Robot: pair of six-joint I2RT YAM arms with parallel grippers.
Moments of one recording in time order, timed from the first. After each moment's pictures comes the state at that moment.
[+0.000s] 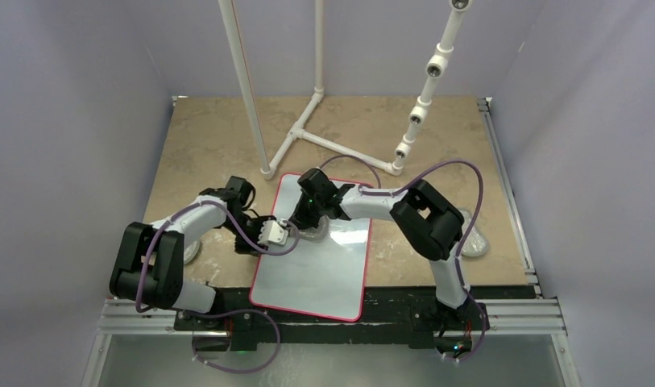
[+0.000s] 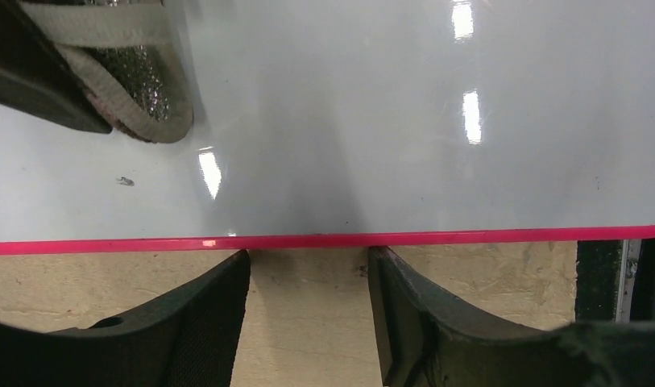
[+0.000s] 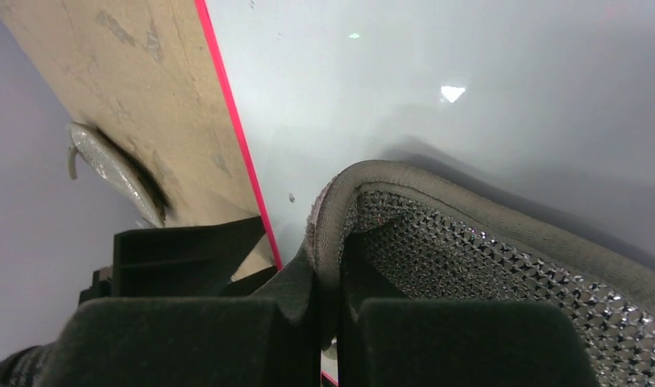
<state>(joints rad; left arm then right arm) -0.24 1.44 0.71 -0.79 0.51 1.48 0.89 2.04 1.27 -0.11 -0.17 1.24</state>
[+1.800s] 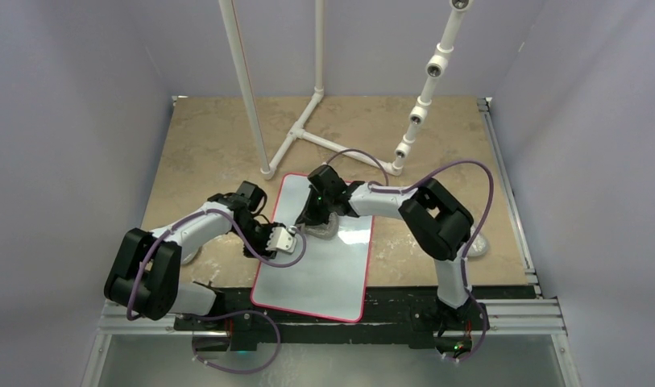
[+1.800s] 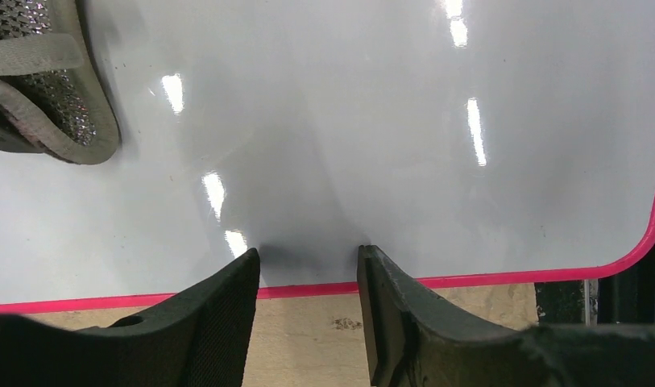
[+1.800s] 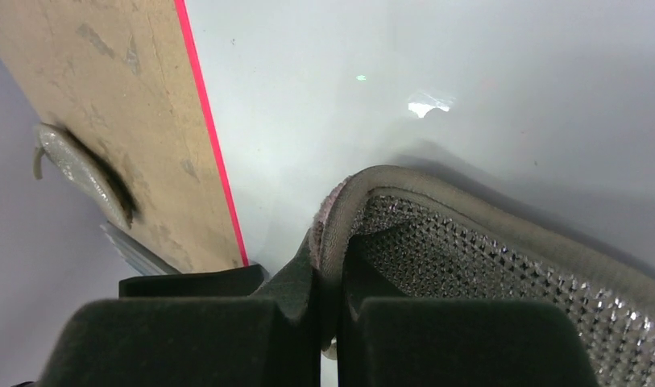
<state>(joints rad) -0.38 1.39 0.68 -0.76 0.51 1.40 0.83 1.99 1.21 -0.12 -0.14 1.12</state>
